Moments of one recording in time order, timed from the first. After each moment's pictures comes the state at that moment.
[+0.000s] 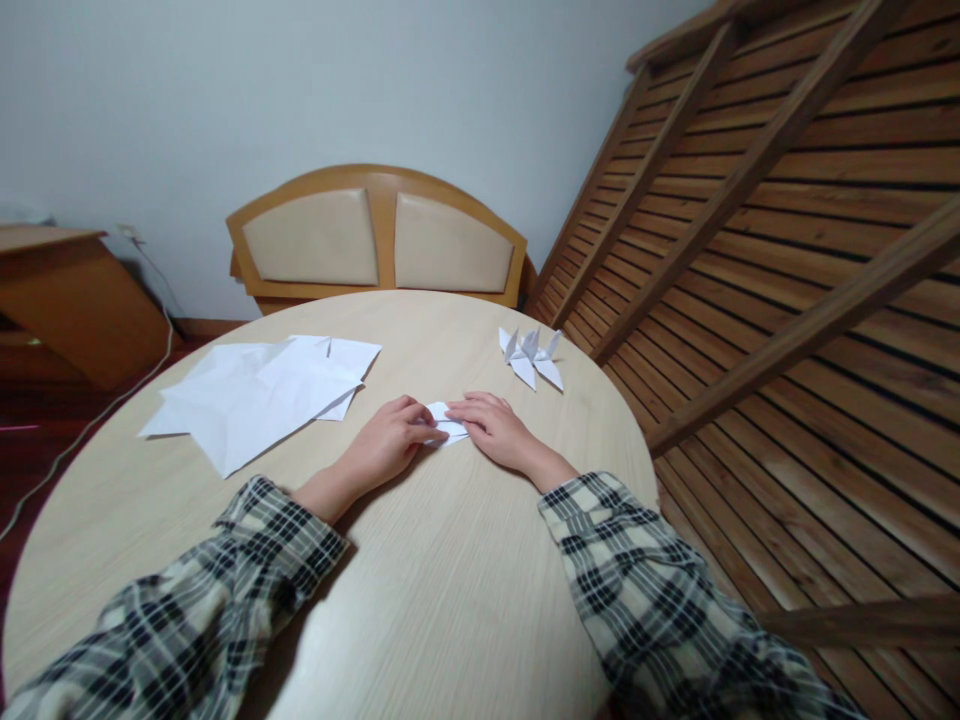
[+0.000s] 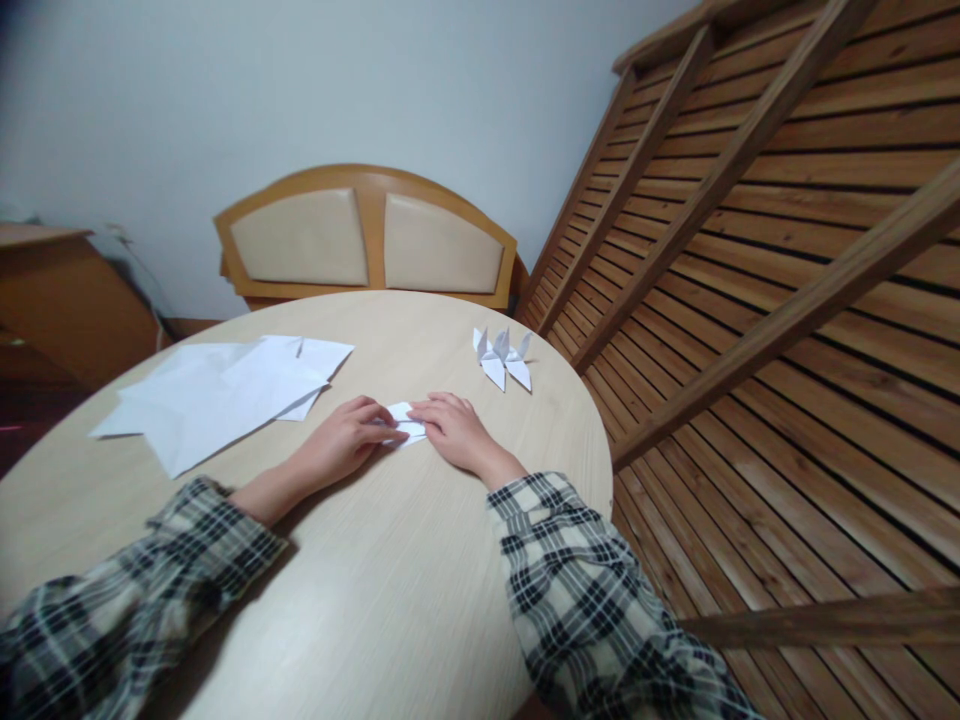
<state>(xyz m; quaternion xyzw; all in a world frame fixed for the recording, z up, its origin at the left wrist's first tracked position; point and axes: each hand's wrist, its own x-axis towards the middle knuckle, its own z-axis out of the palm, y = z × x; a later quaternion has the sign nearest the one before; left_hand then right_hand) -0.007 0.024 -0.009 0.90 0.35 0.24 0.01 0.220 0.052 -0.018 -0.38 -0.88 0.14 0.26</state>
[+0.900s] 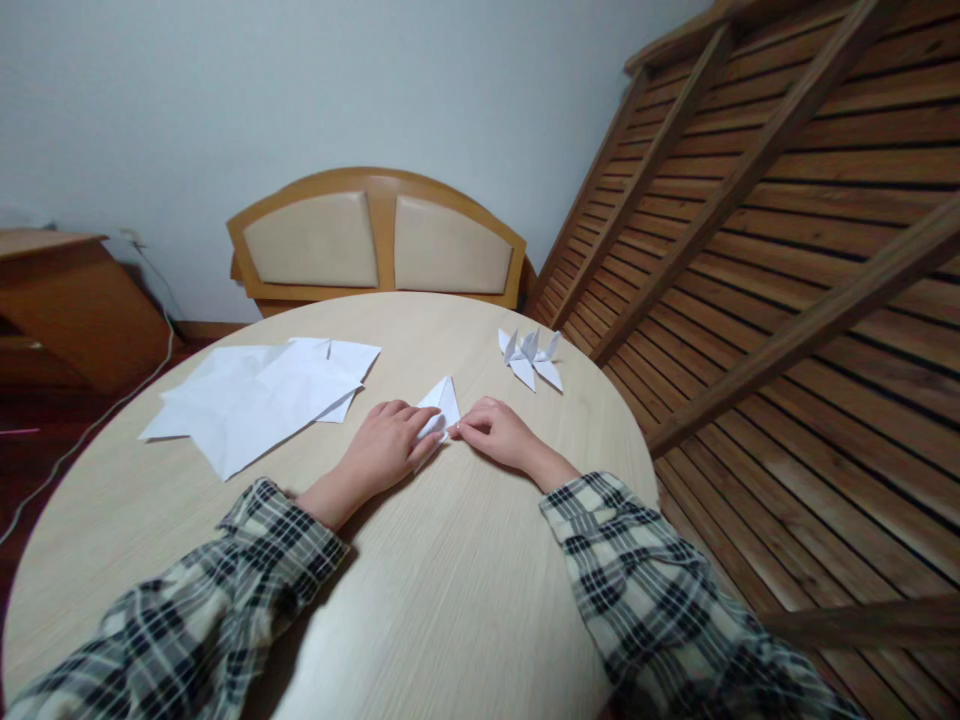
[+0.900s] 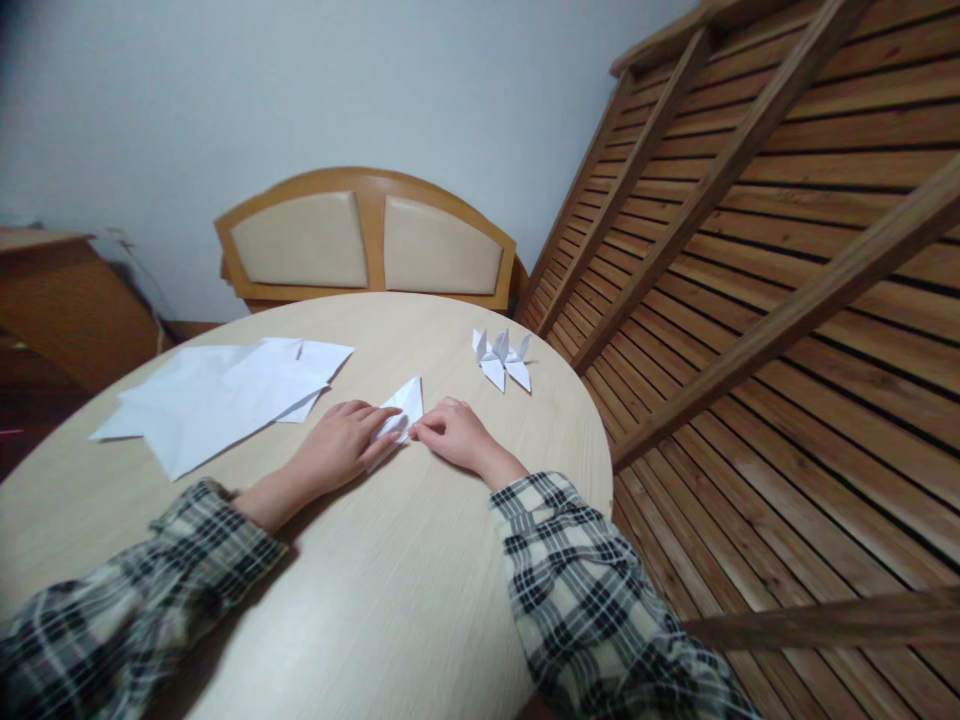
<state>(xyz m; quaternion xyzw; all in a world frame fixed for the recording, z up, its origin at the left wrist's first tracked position) 0.003 0.011 0.000 0.87 0.46 0.16 -0.07 0.220 0.049 -0.011 -0.35 -0.88 0.17 0.27</state>
